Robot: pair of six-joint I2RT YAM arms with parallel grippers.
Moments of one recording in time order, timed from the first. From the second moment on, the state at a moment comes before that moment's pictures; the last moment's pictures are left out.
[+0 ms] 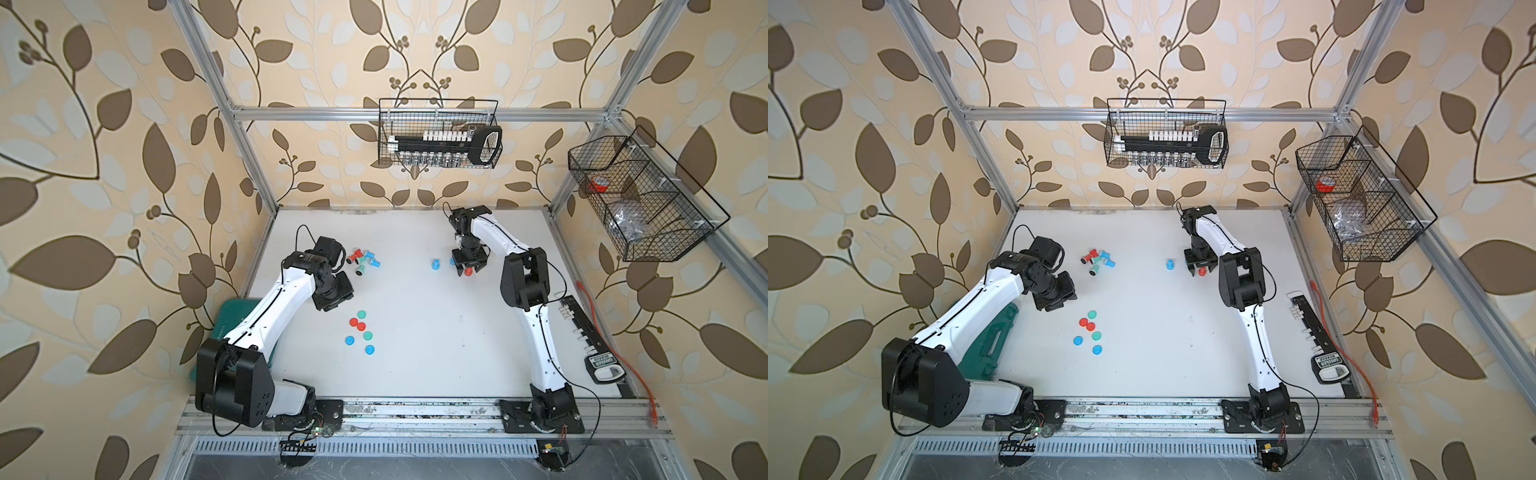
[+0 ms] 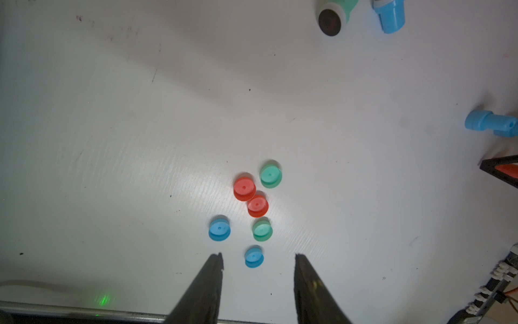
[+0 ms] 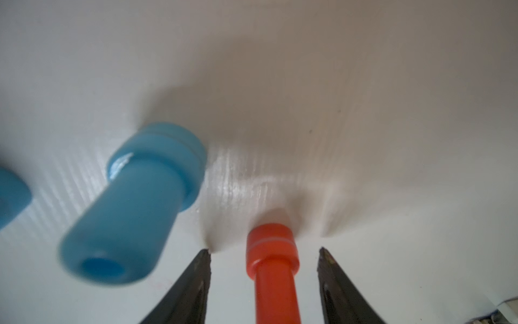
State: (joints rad) left arm -0.21 1.37 1.13 -1.05 0.13 -0.75; right arm 0.27 2.50 2.26 -1.44 0.11 0.18
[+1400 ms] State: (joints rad) left arm -0.19 2.15 1.73 -0.98 0.07 -0.32; right arm 0.27 1.97 1.89 -1.30 0.02 0.17
